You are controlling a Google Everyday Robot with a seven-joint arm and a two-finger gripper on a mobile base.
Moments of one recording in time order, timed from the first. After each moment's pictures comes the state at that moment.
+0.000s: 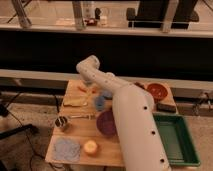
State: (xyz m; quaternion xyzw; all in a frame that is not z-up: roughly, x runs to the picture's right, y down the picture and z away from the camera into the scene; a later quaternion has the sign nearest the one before) arm -0.117 -0.033 0.992 -0.19 -0.08 -0.08 0.98
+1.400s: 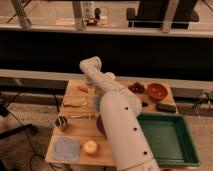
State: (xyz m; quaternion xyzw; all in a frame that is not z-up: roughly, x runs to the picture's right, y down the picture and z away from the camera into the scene) arm -0.097 0.002 1.029 -0.28 -0.07 -0.04 0.96
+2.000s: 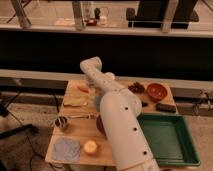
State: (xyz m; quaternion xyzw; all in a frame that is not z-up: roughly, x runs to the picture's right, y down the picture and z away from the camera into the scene) arm -0.096 0.003 1.026 -0.29 -0.06 -0.05 0.95
